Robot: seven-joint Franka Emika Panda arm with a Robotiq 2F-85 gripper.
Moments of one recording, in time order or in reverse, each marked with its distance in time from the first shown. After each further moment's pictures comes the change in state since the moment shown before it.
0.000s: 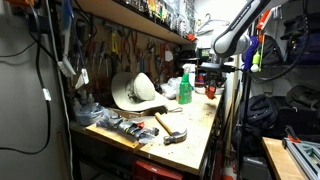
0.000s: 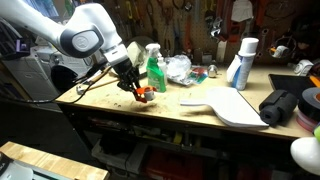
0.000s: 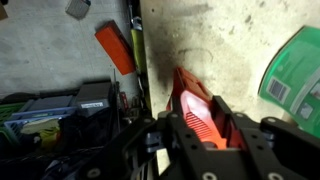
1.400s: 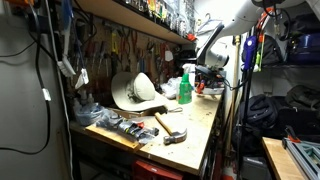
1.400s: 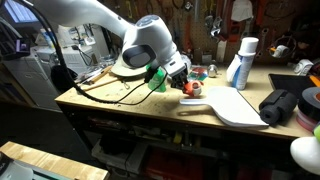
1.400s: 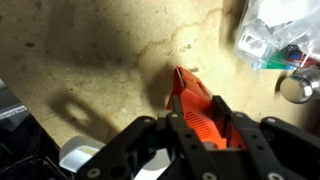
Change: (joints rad) arm -0.182 0.541 0.039 0.581 0.757 0.162 -0.556
